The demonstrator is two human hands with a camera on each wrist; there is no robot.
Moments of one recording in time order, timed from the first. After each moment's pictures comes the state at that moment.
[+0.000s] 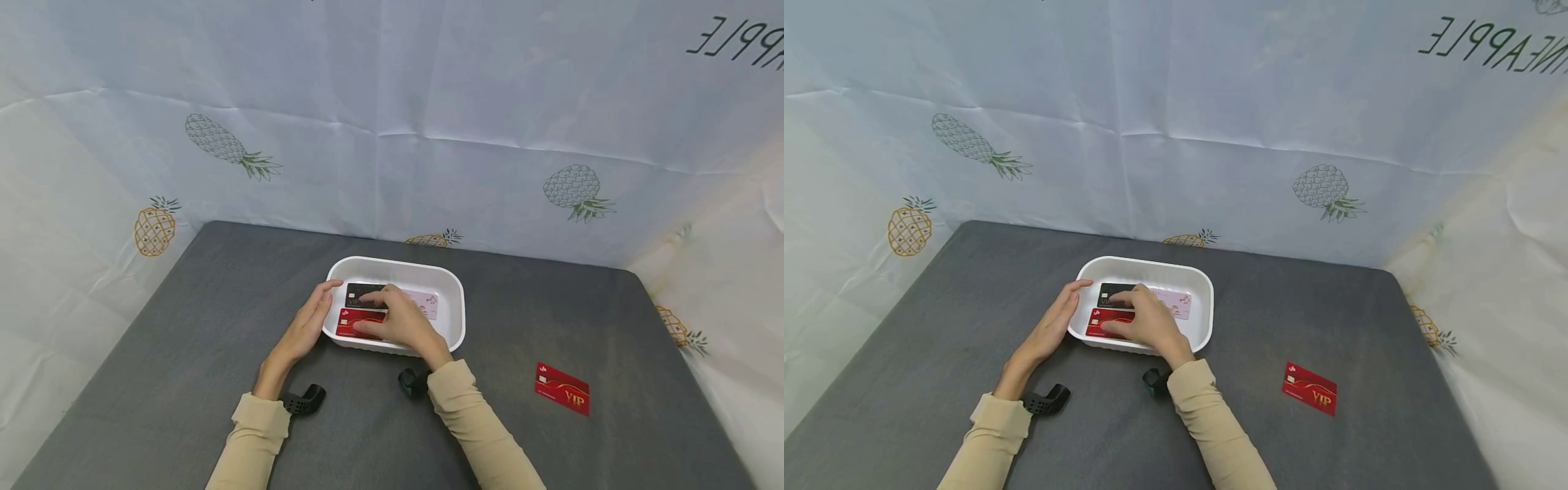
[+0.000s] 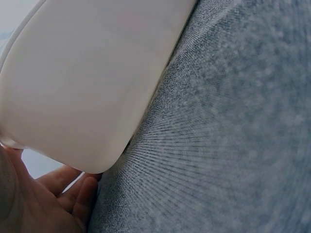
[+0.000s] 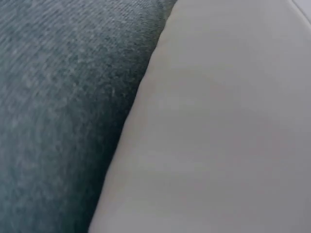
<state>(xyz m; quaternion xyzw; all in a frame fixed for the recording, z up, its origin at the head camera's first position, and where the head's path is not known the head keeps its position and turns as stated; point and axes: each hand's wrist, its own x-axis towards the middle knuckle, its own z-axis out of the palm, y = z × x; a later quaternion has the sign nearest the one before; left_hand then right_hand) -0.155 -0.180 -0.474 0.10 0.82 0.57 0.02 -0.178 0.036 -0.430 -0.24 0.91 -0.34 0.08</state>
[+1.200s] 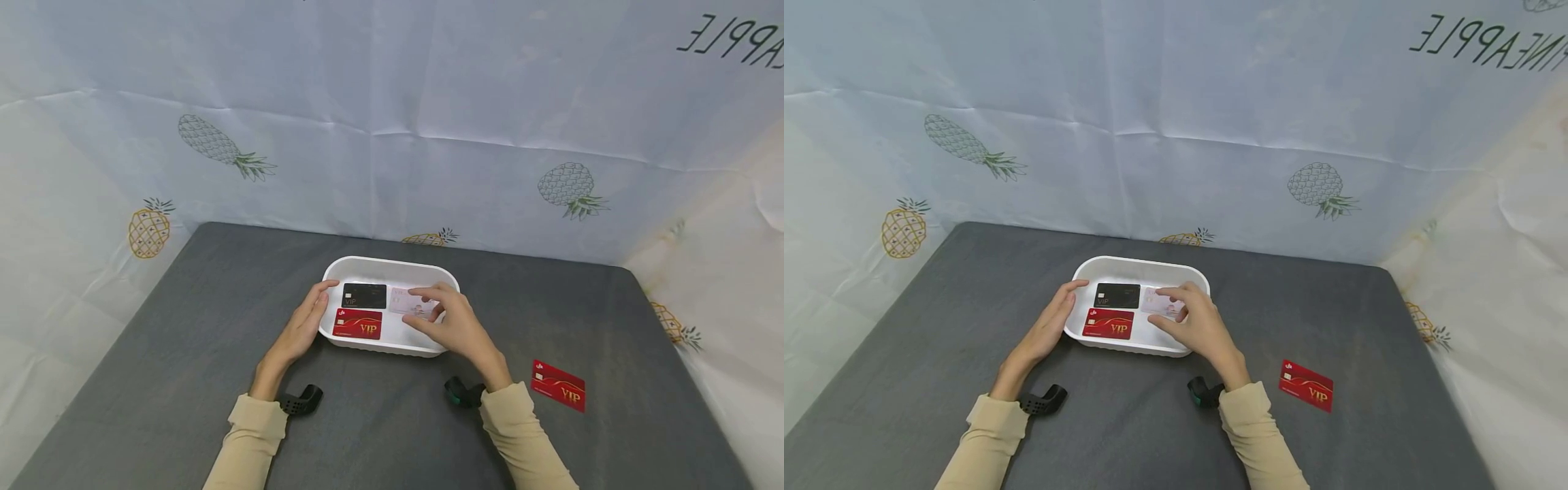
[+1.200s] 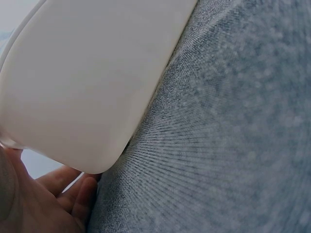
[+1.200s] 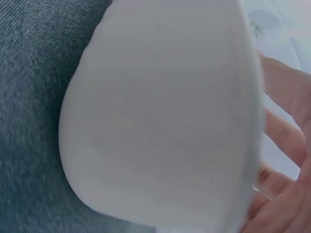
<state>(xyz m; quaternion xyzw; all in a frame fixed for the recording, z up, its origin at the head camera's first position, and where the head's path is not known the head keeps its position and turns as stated) -0.156 -0.178 -0.476 0.10 0.82 0.57 0.01 -0.159 0.117 -0.408 -0.22 0.89 -0.39 -0.01</state>
